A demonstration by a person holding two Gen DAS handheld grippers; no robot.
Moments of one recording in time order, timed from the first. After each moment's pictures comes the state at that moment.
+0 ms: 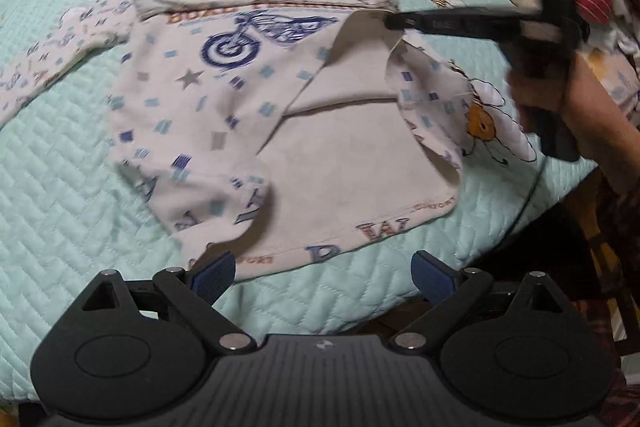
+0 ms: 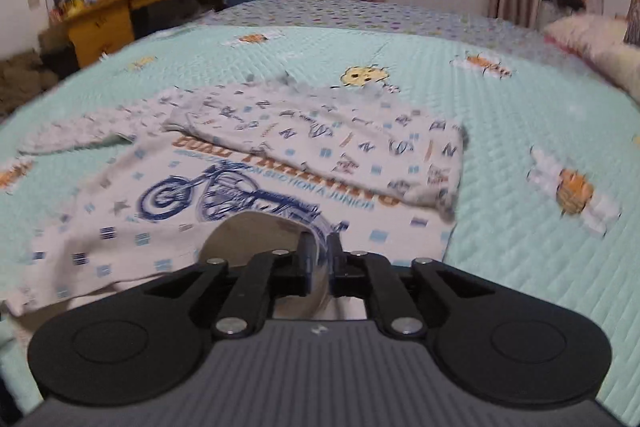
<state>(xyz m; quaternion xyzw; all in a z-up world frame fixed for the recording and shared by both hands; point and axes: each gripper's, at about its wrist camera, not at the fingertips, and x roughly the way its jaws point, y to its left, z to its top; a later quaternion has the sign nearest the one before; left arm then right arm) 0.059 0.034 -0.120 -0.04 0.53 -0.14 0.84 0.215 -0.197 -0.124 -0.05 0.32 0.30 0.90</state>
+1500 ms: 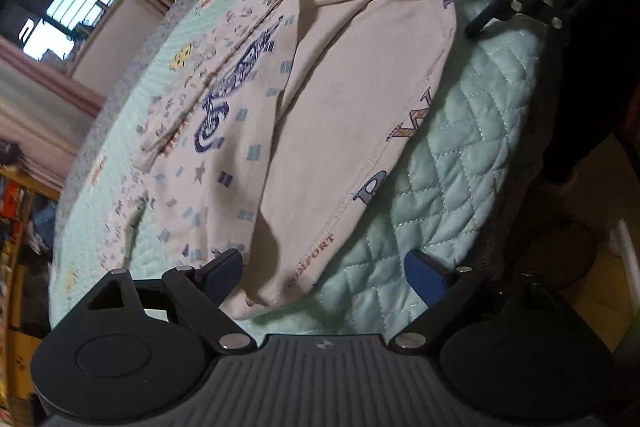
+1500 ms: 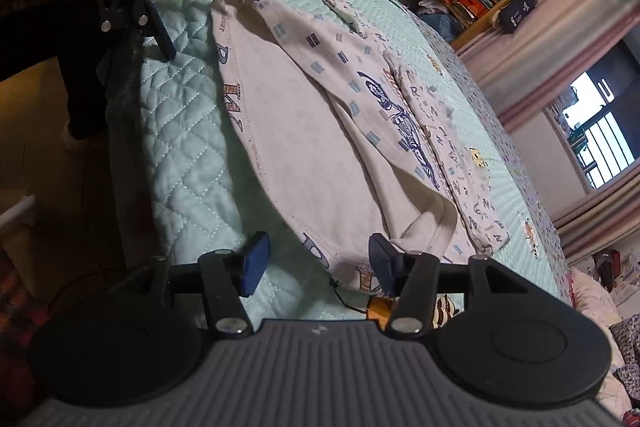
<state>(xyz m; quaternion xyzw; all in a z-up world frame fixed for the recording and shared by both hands) 0.009 -0.019 -0.161 0.42 0.38 -0.15 0.81 0.029 -0.198 -0.162 -0.47 0.15 0.41 0.77</state>
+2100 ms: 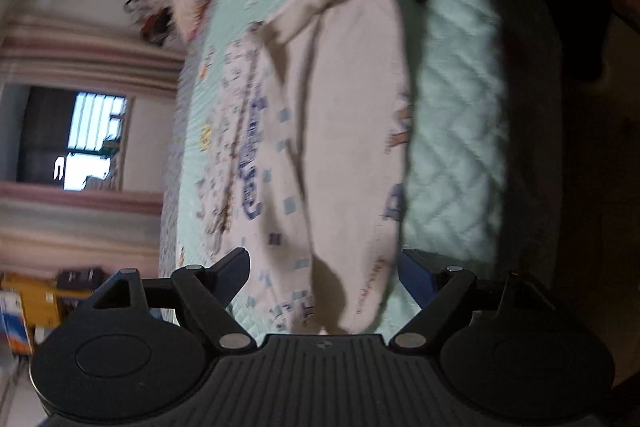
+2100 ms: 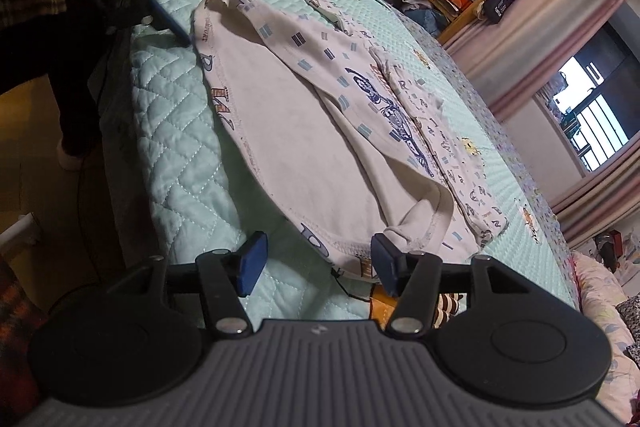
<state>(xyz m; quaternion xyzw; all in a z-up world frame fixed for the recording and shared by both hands) -0.010 -0.052 -0.183 0.63 0.29 -0.14 0.71 0.029 -0.206 -0.165 -0.44 0.15 0.40 0.79</state>
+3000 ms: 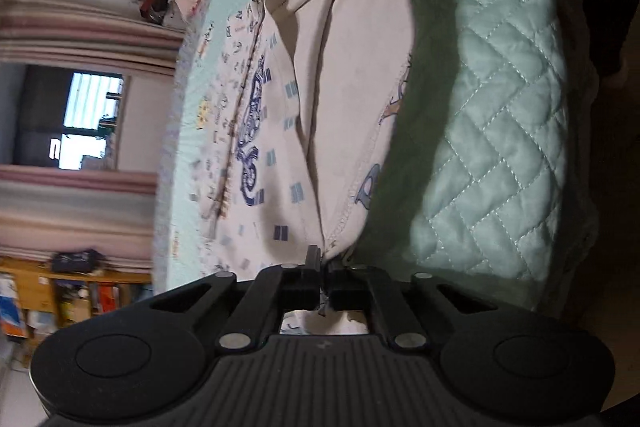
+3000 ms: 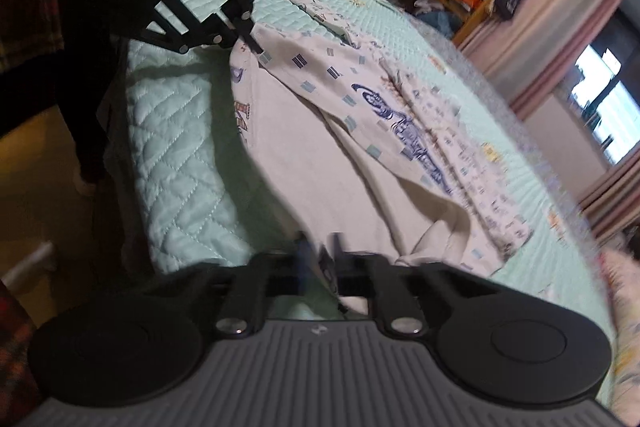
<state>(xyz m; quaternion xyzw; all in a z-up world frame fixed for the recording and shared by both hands) 0.030 -0.044 -0.181 0.60 0.32 -0.12 0.72 0.050 -0.192 -0.151 -0.40 0.18 0.44 0.78</state>
